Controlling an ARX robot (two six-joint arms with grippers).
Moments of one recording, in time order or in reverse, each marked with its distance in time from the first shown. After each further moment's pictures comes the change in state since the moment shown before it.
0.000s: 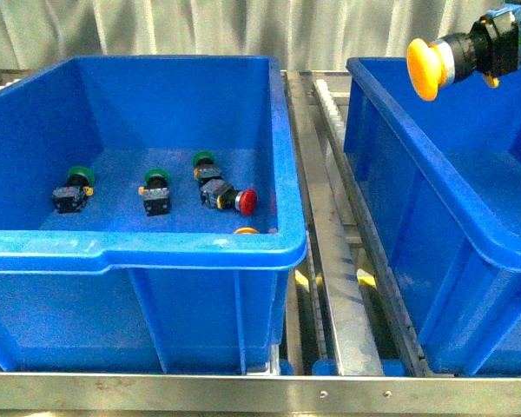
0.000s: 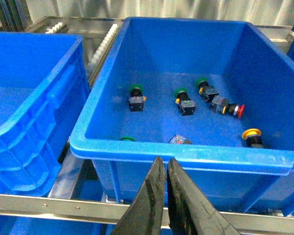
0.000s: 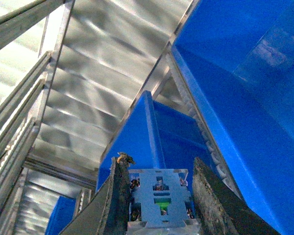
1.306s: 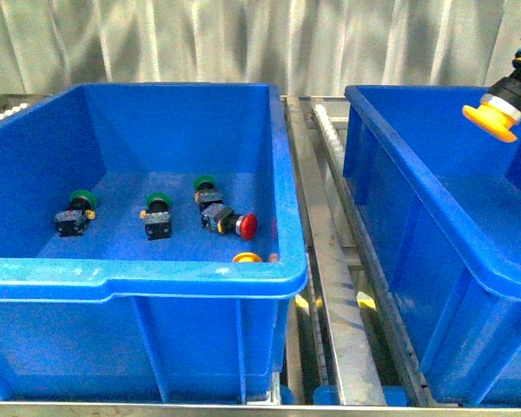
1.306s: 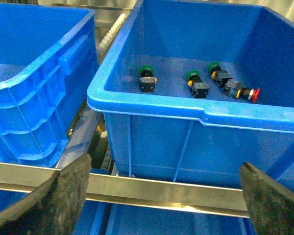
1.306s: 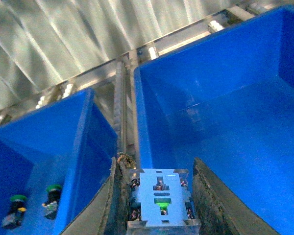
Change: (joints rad) left arm 0.236 -0.253 -0.201 -0.046 0.225 0.005; right arm -0.067 -0.064 0.144 -0.299 0.053 -0.659
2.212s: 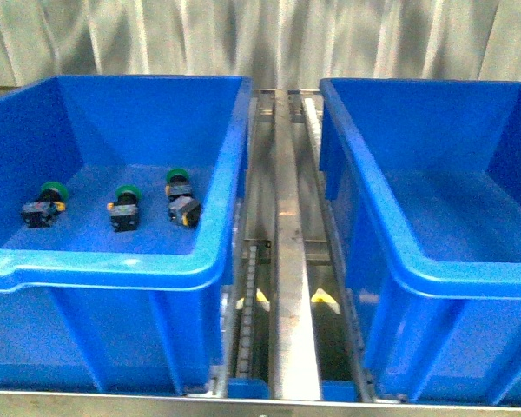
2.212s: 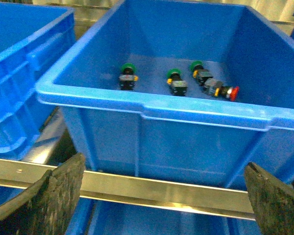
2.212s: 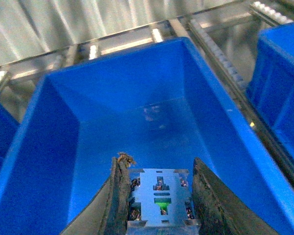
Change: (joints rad) left arm 0.000 0.000 -0.001 0.001 -0.002 0.002; right arm -0.382 -0.059 0.029 -0.144 -0.288 -0.164
